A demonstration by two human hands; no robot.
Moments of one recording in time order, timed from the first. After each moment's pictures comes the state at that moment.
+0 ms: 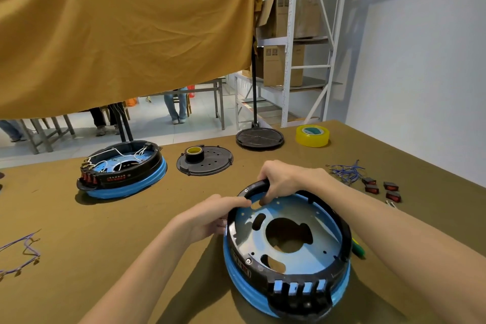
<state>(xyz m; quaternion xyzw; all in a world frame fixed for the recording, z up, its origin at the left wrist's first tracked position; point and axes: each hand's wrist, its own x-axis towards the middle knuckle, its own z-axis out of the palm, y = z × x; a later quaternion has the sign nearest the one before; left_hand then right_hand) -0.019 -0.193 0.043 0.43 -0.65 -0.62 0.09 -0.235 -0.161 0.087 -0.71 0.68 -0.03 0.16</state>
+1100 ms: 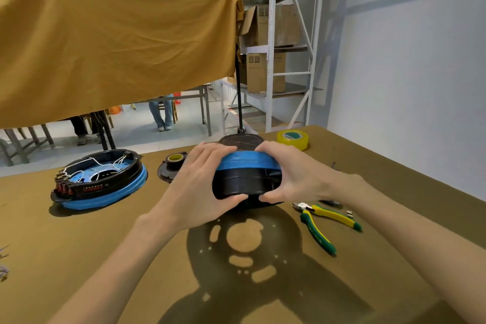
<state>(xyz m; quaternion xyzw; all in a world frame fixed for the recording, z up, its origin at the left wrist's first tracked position) -0.017 -0.164 0.103 0.15 -0.91 0.01 0.38 -0.249 -0.050 0.137 -0.76 0.60 -0.25 0.03</state>
